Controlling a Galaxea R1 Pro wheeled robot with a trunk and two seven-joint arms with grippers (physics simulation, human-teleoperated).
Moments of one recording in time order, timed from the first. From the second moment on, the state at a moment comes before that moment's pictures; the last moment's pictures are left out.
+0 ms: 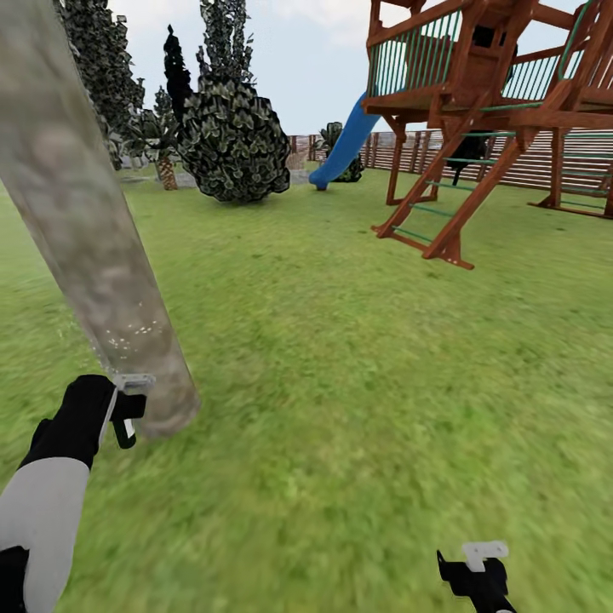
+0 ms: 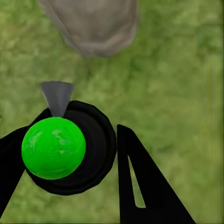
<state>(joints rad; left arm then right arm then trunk) -0.86 0.20 0.29 -0.86 -0.36 0.94 -0.22 -0.46 -0.12 -0.51 -0.13 0.56 -0.40 -0.04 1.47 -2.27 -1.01</state>
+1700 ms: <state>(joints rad) -0.75 0.21 0.36 -0.71 -0.32 0.68 -0.09 -0.46 -0.12 -0.51 -0.13 0.56 -0.40 -0.05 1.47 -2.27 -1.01</state>
